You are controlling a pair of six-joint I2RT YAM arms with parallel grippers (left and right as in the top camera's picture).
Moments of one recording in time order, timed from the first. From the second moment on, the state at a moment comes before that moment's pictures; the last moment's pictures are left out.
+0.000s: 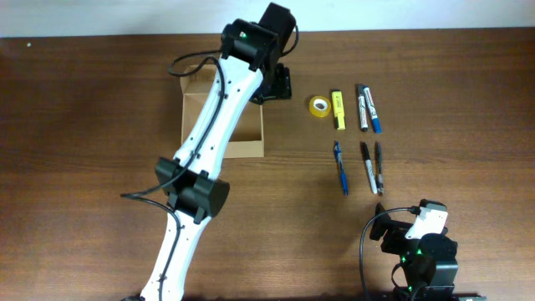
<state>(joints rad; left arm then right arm) -0.50 2.50 2.85 -1.67 -0.11 -0.53 -0.02 0.05 0.16 -0.66 0.05 0.21</state>
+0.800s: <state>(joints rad) -0.44 1.66 2.38 -1.68 -0.29 -0.39 -0.02 0.05 0.16 -0.66 0.05 0.21</state>
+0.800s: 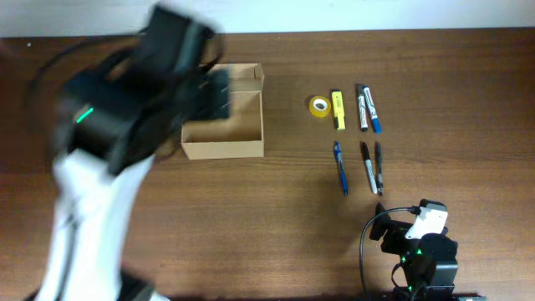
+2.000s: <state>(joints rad) 0.12 1.43 1.26 -1.09 -0.27 -0.19 -0.02 0.99 1.08 -0.82 -0.44 0.09</state>
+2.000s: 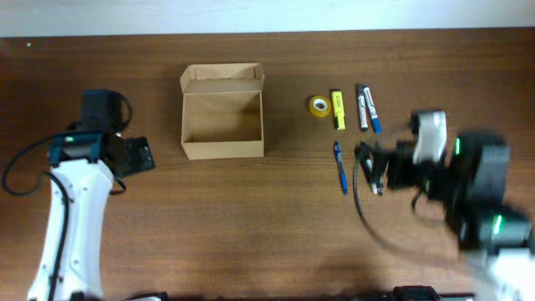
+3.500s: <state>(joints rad) 0.33 1.55 1.26 -0.91 0.15 0.02 0.25 2.20 1.92 -0.96 -0.10 -0.05</state>
